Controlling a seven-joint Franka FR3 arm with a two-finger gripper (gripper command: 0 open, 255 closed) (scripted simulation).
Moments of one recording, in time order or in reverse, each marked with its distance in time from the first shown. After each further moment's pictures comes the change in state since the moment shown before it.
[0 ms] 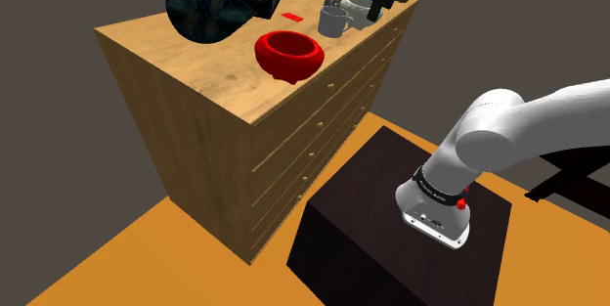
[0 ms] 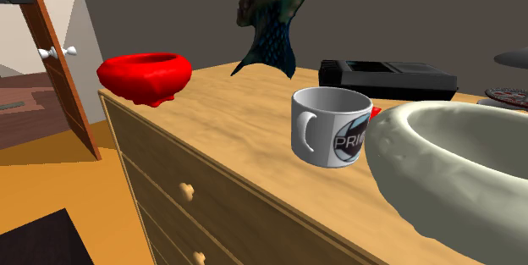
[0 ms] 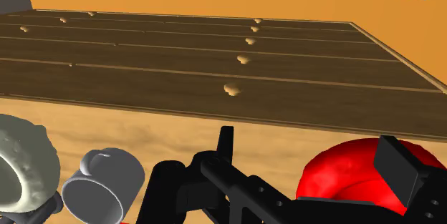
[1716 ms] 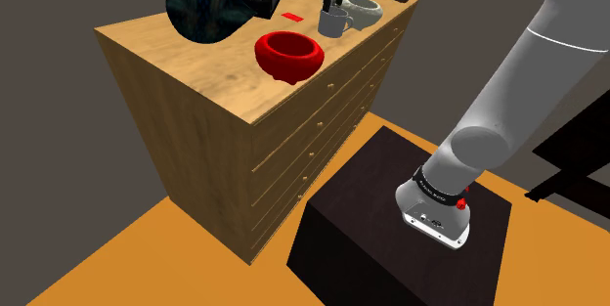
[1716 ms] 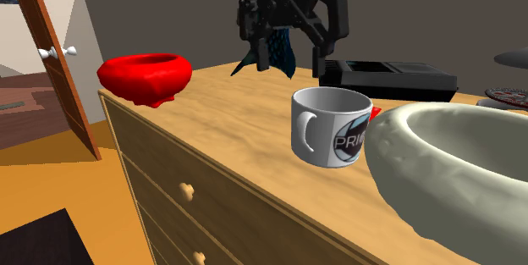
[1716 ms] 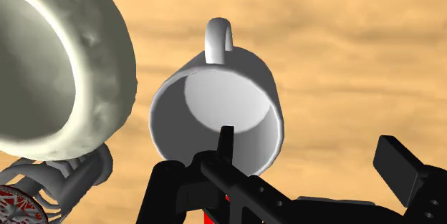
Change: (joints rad) arm -0.099 0.840 -0.247 0.548 0.038 0.268 -0.329
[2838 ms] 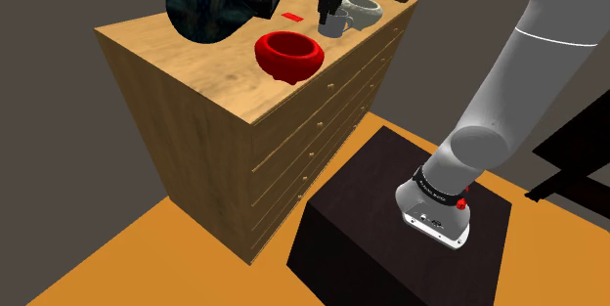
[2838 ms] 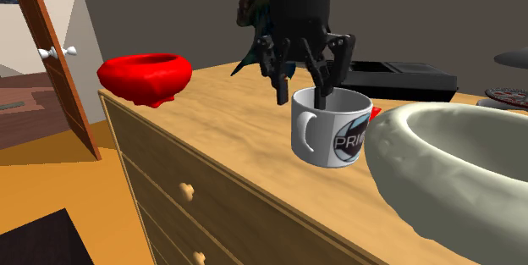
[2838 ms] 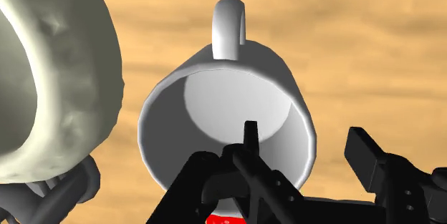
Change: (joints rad) arm -0.011 0.079 -0.005 -0.014 0.020 0.089 -0.020
